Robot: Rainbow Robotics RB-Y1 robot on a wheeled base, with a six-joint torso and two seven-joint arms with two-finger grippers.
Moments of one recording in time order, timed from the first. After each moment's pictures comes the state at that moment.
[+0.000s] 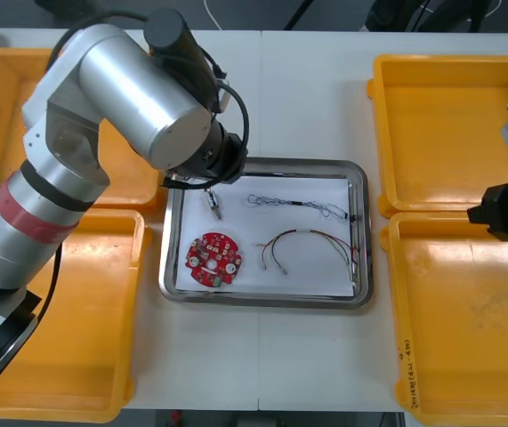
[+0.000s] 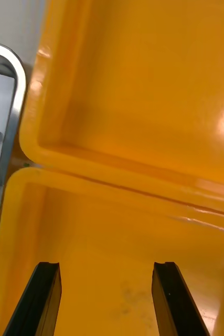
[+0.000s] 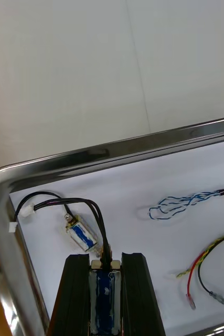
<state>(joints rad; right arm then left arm) -0.25 -0.55 -0.31 -2.29 -0.70 1.92 1.55 -0.81 0.42 -0.46 -1.78 0.51 1.64 -0.96</state>
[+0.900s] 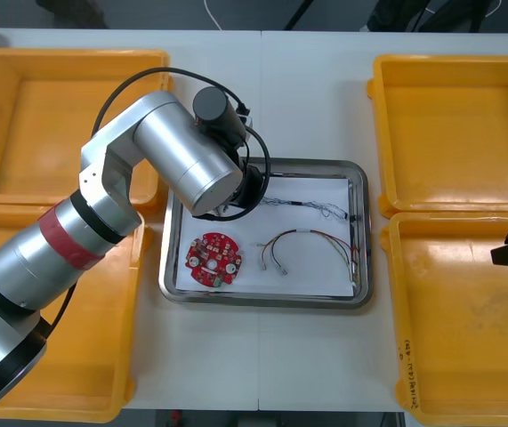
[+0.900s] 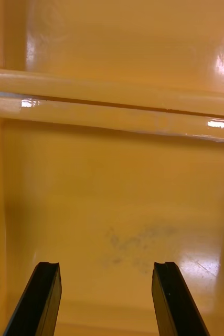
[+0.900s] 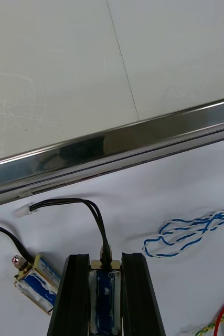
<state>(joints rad) -0.09 -0.55 -0.37 -2.30 -0.70 1.92 1.51 -0.77 0.38 -0.62 -1.63 0.41 1.41 -0.96</state>
